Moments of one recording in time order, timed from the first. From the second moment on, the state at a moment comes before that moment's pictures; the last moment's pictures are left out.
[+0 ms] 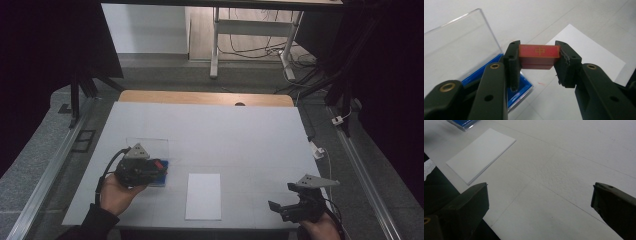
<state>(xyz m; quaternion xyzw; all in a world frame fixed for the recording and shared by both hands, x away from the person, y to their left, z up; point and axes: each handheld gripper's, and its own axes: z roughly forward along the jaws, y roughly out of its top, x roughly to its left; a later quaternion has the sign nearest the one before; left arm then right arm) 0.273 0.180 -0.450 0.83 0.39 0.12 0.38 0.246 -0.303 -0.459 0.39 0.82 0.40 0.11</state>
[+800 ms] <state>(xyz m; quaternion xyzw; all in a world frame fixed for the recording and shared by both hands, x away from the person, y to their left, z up) 0.283 0.134 -0.451 0.86 0.34 0.09 0.38 0.247 -0.303 -0.459 0.40 0.82 0.39 0.11</state>
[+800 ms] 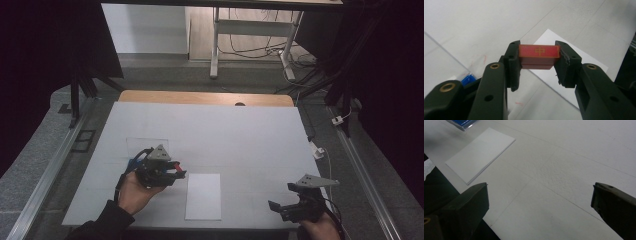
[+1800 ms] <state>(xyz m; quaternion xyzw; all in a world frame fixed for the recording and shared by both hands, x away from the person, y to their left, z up) 0.289 0.076 -0.471 0.89 0.28 0.07 0.36 0.247 -0.303 -0.459 0.39 0.82 0.39 0.11</state>
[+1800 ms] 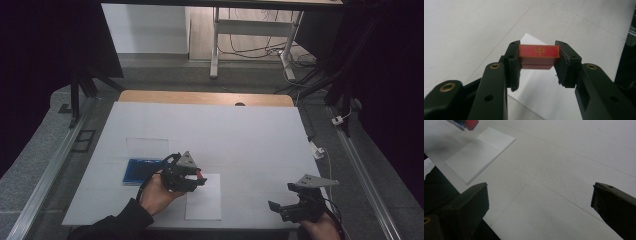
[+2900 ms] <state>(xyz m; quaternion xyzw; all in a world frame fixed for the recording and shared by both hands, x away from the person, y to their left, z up) 0.283 0.059 -0.503 0.91 0.27 0.06 0.31 0.245 -0.303 -0.459 0.40 0.82 0.39 0.11</state>
